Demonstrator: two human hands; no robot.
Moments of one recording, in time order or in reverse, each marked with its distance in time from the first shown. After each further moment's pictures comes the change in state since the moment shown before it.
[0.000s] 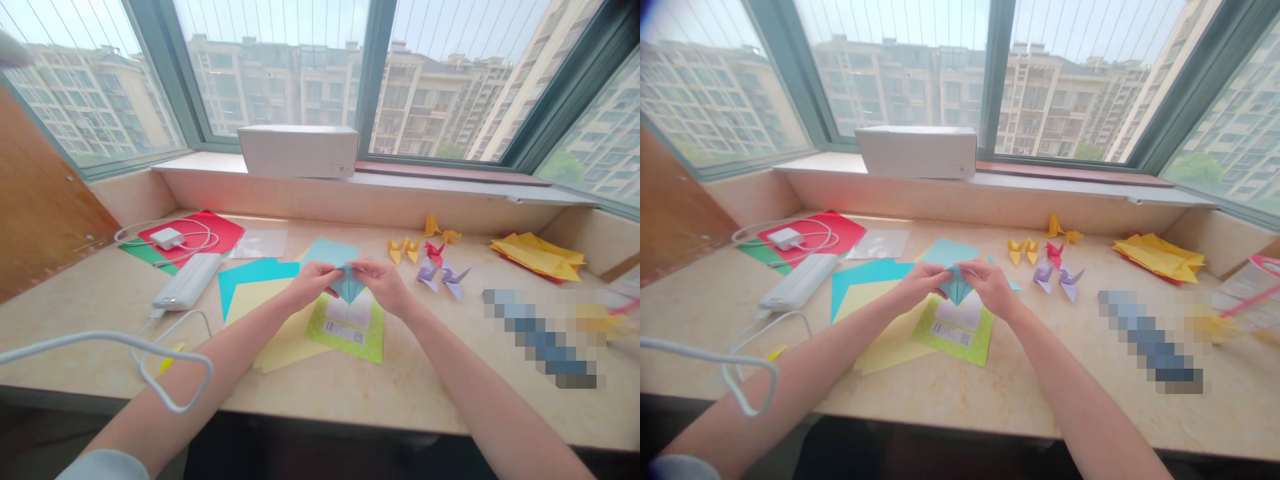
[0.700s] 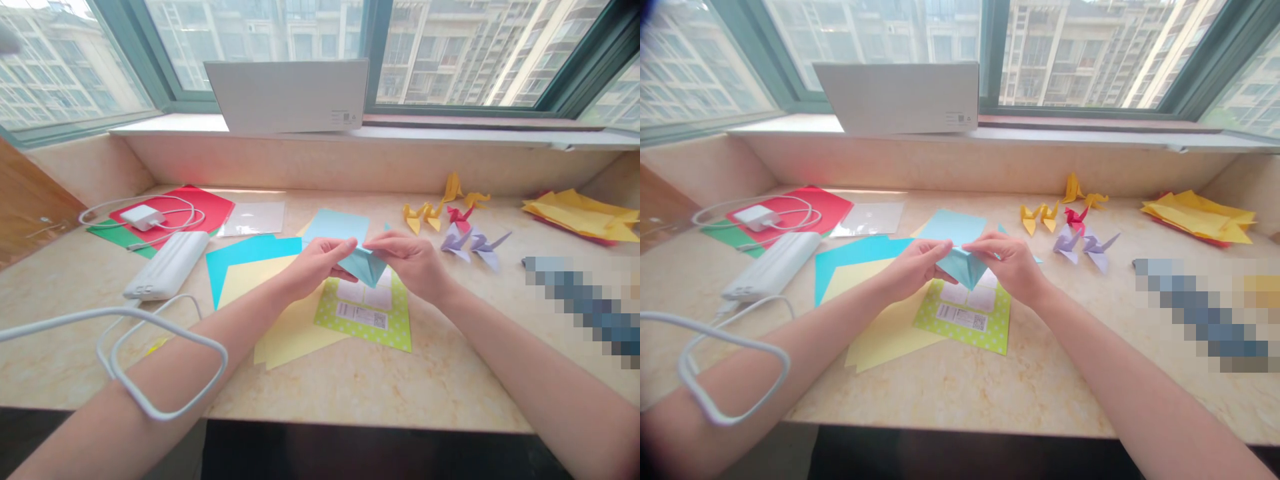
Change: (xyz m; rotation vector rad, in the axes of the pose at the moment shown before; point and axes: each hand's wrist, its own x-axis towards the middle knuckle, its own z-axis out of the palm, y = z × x) left_hand -0.008 -0.002 -0.002 -0.127 -0.209 -0.009; right_hand -0.017 0.004 -0.007 -0.258 0.014 -0.136
